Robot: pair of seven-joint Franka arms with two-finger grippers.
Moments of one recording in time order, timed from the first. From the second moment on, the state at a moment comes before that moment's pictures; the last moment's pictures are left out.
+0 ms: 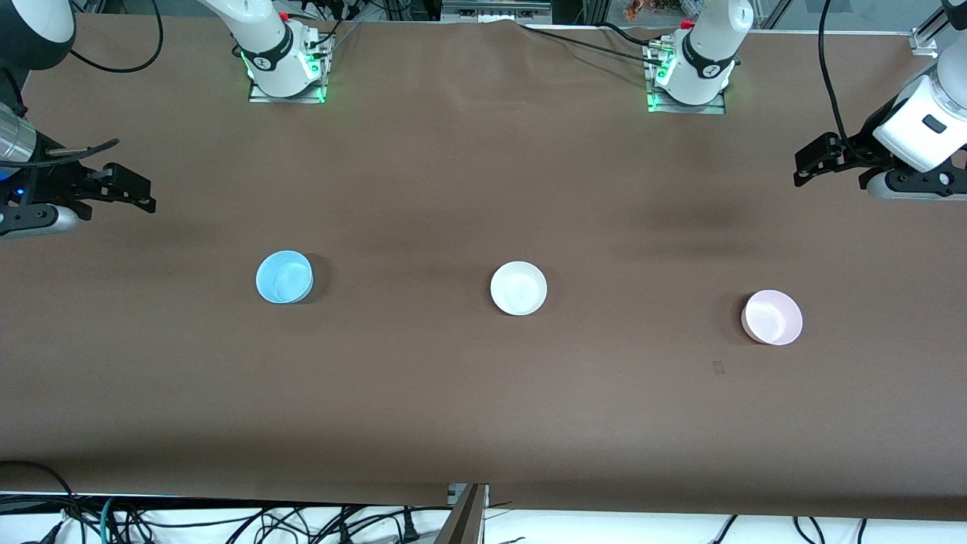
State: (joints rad) left arm 0.06 -0.06 -0.11 -1.70 -0.01 1.59 -0.03; right arm 0.18 0.08 -0.19 -1.60 0.03 1.64 -0.13
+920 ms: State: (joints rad) left arm 0.11 0.08 -0.09 -1.67 -0.01 1.61 -0.03; right arm 0.18 0.08 -0.19 -1.60 0.03 1.64 -0.13
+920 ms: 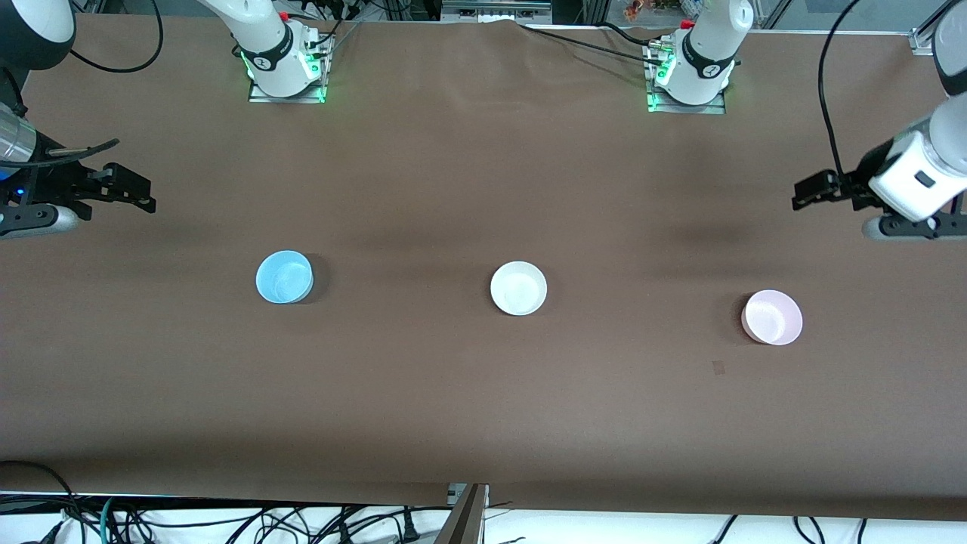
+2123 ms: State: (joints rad) left arm 0.24 0.71 -0.08 -1.45 0.13 1.99 0.42; right arm 0.18 0.08 -0.19 -1.60 0.03 1.64 -0.13
